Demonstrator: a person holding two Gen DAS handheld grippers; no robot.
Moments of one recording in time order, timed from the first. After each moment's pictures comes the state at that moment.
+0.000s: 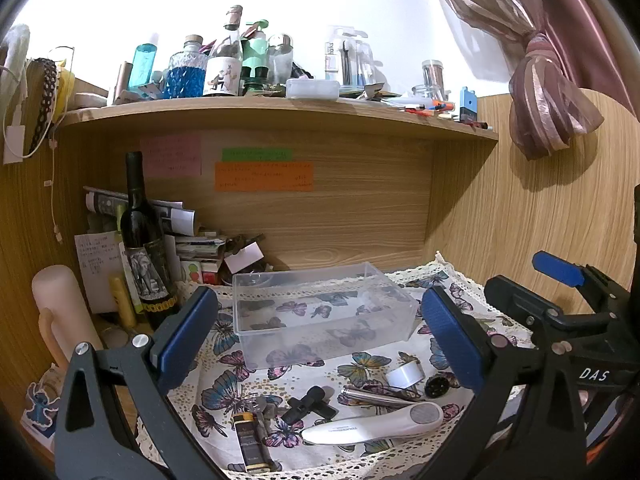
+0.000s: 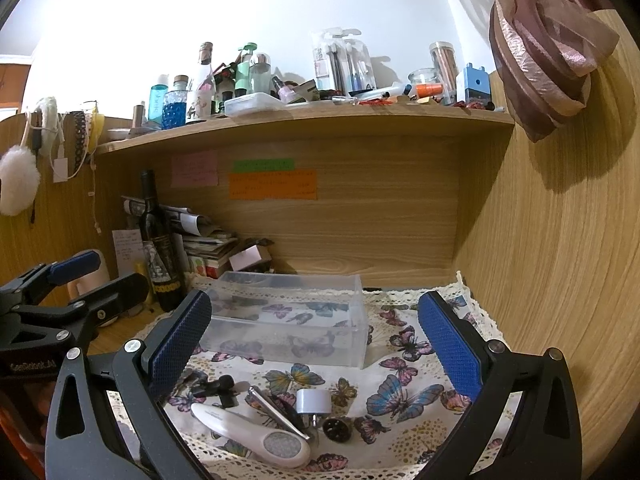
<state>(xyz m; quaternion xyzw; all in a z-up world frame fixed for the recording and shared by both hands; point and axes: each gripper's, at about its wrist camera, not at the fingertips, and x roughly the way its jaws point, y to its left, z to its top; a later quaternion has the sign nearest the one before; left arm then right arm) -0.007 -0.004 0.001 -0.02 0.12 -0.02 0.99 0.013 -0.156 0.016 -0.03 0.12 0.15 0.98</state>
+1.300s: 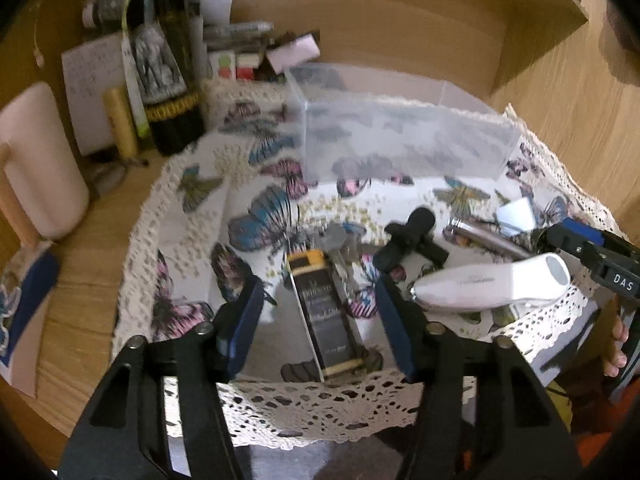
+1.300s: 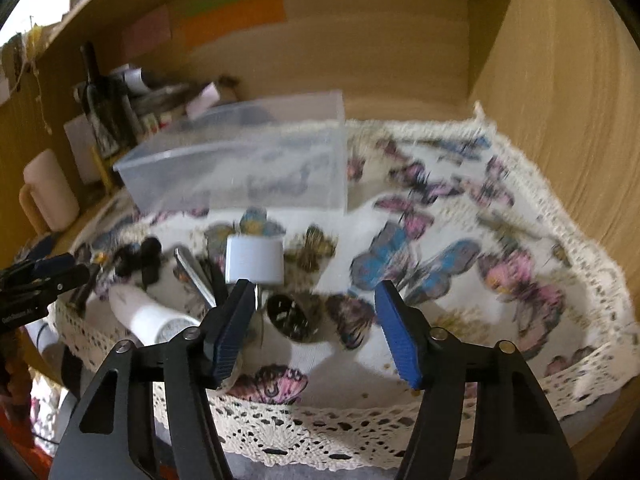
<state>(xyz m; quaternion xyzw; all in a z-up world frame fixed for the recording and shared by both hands) 0.047 0.057 -0.141 -0.05 0.40 0.01 0.91 0.089 -0.181 -0.103 -0.02 0.38 0.16 0.91</state>
